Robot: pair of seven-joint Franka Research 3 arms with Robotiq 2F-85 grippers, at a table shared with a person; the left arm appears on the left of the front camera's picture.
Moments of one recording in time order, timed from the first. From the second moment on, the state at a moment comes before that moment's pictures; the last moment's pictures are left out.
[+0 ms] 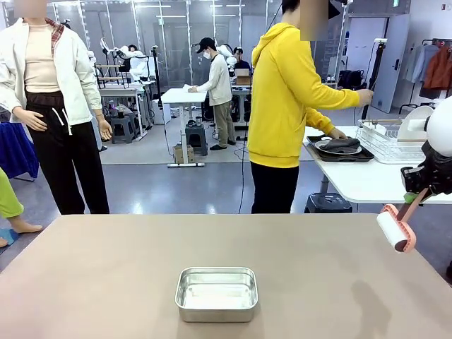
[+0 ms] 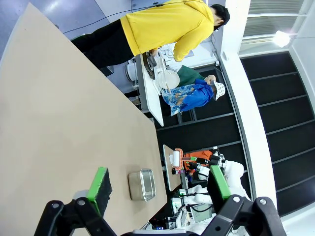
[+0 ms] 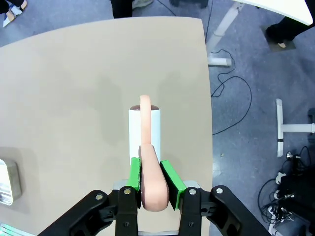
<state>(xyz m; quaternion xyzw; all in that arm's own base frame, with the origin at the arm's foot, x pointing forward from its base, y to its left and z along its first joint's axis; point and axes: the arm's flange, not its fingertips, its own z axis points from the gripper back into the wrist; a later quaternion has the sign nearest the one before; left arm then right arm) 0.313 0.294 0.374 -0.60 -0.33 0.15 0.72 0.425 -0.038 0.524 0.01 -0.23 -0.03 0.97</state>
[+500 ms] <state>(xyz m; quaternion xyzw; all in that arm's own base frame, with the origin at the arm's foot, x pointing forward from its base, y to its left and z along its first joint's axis) 0.313 0.294 0.374 -0.60 -0.33 0.15 0.72 0.367 0.169 0.620 0.07 -0.27 0.34 0.90</state>
